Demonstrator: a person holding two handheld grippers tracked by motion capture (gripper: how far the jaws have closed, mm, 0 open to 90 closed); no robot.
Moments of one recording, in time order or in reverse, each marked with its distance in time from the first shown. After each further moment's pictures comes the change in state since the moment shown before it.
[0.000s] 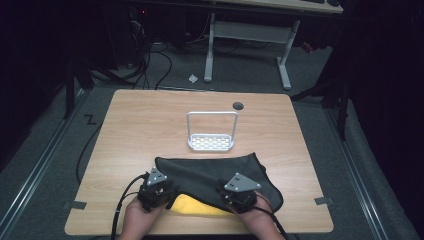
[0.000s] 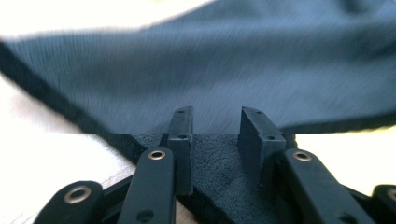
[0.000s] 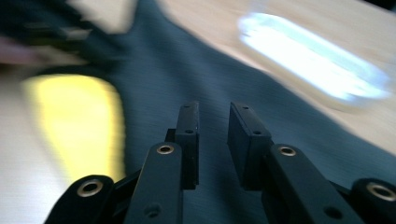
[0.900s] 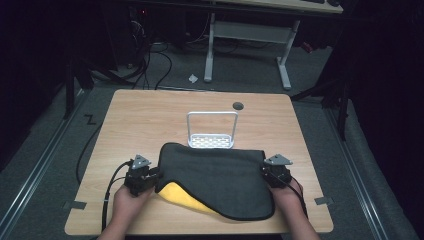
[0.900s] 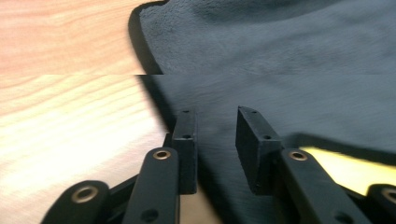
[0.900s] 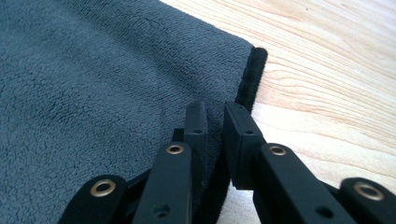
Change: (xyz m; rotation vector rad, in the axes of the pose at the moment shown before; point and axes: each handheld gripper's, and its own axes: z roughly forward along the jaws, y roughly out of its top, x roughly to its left) left arm 0.052 0.009 -0.013 -0.084 0.038 -0.123; right arm -0.119 -0.055 0.014 0.195 -0.316 0.152
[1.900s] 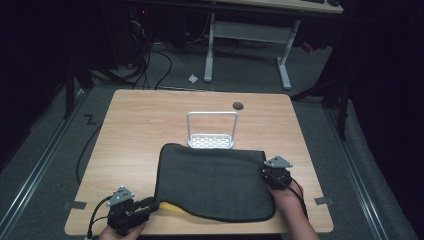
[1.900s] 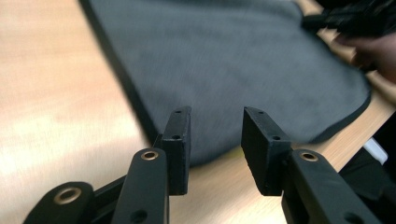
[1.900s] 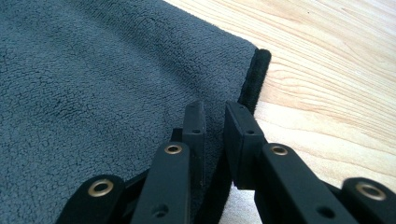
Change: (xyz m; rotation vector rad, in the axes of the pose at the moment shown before) left arm -0.044 -0.047 -0.079 -0.060 -0.119 -0.111; right arm 0.000 -0.004 -0.001 -0.017 0.007 -0.010
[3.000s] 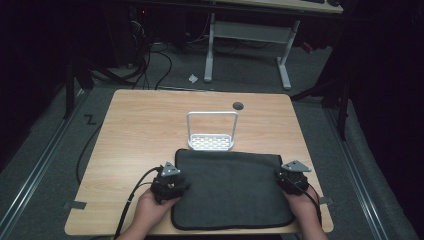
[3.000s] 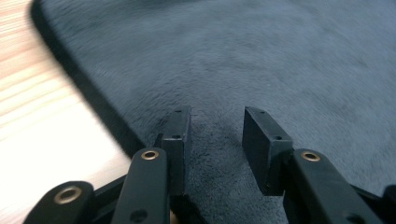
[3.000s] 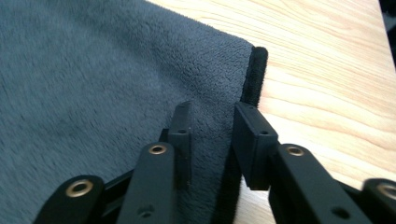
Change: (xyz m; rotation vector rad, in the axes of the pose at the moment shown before) left arm -0.021 0.045 0.129 0.196 0.007 0.286; right arm -0.036 -0.026 -0.023 0.029 -0.060 0.085
